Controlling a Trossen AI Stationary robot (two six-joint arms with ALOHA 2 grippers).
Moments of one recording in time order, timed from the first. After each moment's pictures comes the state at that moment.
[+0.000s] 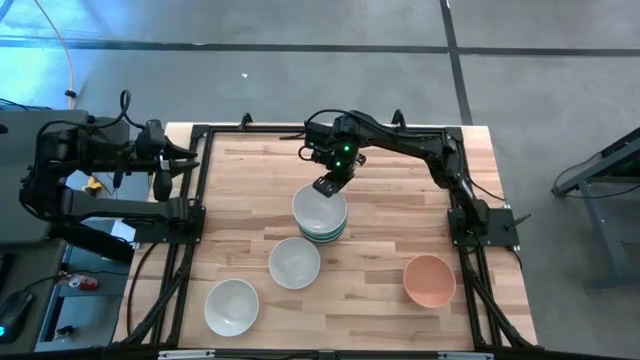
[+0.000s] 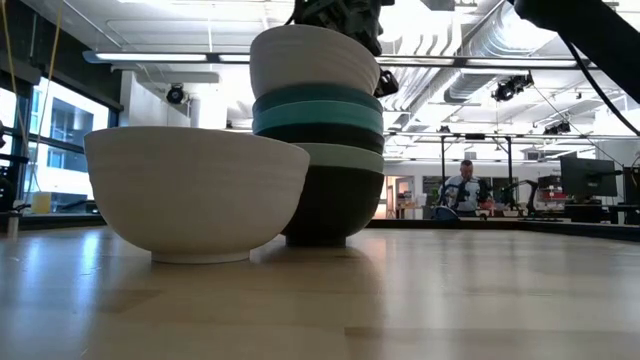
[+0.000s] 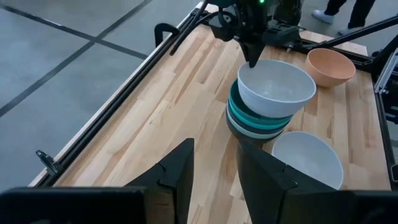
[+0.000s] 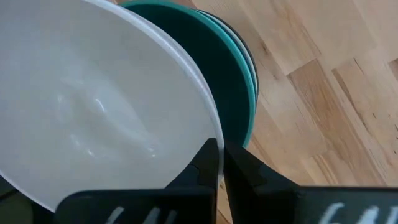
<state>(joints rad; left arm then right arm) 0.33 0.68 1.43 -1.33 -0.12 -0.16 -0.25 2.19 2.30 -1.57 -0.35 0.40</state>
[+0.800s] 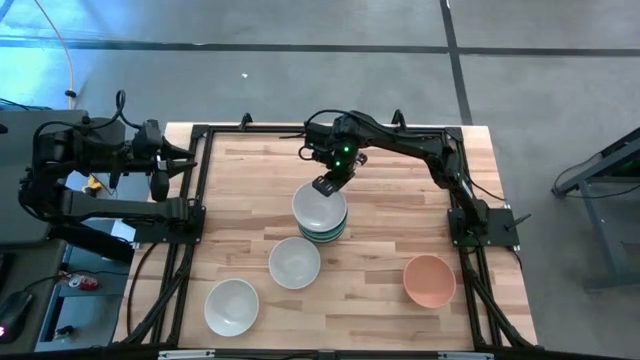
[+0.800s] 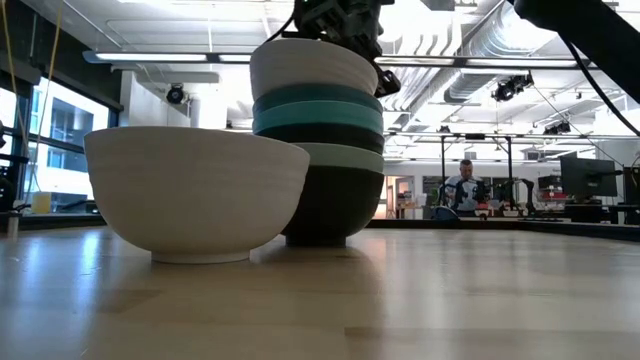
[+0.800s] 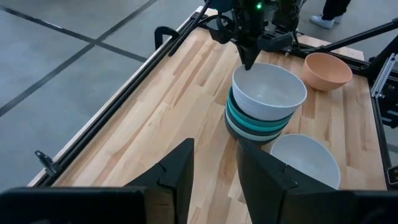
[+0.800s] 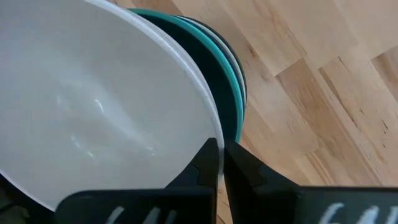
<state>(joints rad) 0.33 0.67 1.43 -1.33 -0.12 -0.16 -0.25 2.19 2.30 -1.57 -0.31 0.45</state>
